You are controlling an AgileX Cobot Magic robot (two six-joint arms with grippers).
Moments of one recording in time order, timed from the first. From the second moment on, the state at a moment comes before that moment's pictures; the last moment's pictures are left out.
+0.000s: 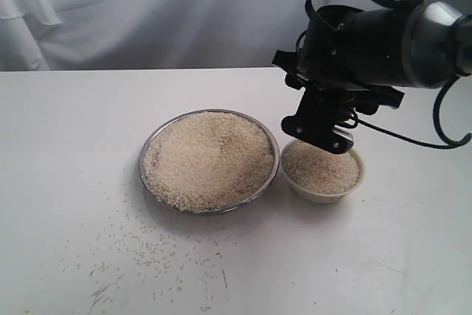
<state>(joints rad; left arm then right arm) 0.01 0.01 0.00 -0.04 0.29 0.01 0.71 1.90 -1.34 -0.98 0.81 -1.43</state>
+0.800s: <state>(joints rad) 0.01 0.01 0.00 -0.04 0.29 0.01 0.37 1.79 -1.34 0.55 0.43 -1.36</state>
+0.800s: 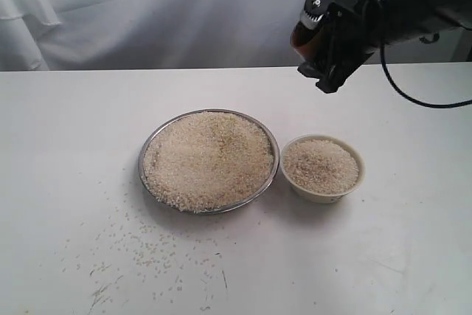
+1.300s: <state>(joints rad) 0.01 0.01 0.00 -0.04 0.29 0.01 0.24 1.77 -1.05 1.56 1.07 -2.10</state>
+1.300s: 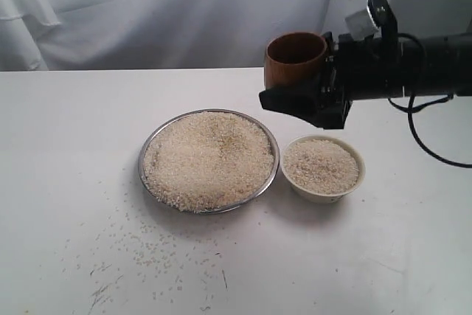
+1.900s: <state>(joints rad) 0.01 0.01 0.00 -0.04 0.29 0.01 0.31 1.93 -1.01 1.57 1.18 -2.10</state>
